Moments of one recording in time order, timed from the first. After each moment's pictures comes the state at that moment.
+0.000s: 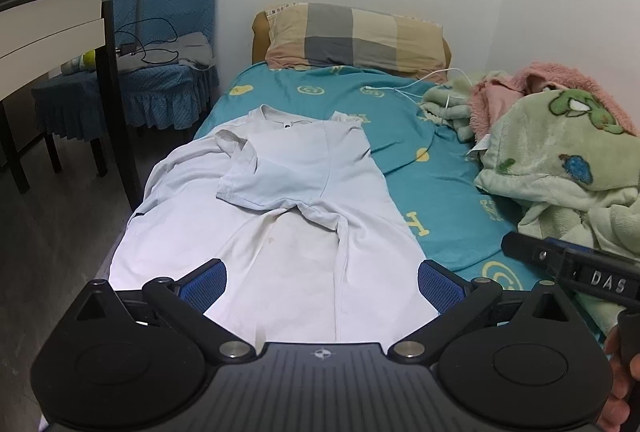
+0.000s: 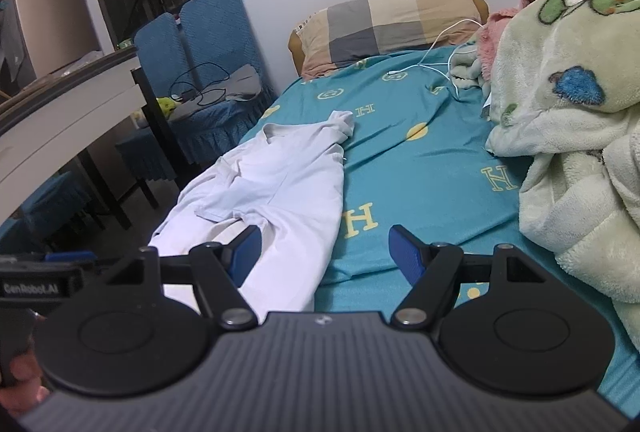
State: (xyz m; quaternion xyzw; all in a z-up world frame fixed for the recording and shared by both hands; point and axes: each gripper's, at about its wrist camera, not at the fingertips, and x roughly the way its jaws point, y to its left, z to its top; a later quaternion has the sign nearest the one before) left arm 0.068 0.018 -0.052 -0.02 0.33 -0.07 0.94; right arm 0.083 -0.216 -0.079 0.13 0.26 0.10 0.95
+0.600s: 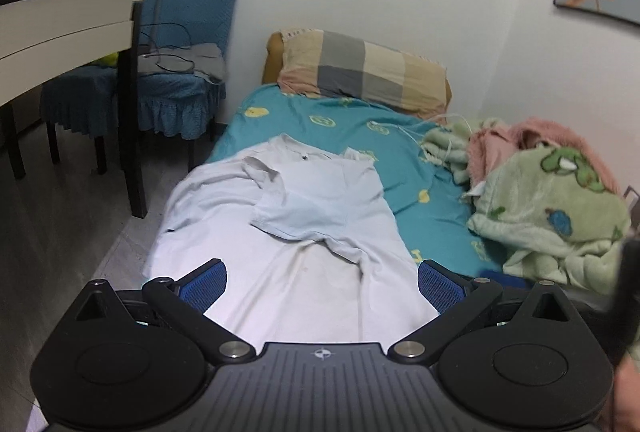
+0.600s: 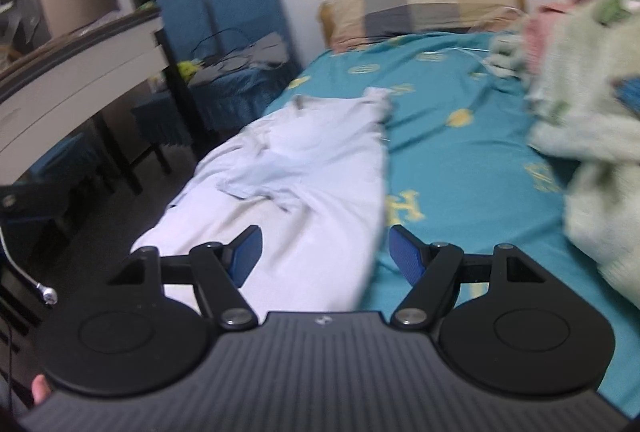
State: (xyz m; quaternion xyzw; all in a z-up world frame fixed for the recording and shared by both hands) left arm 0.052 0.101 -0.009 -0.08 0.30 -0.08 0.95; right arm 0.121 -0.158 -0.077 0.08 0.30 0.15 0.94
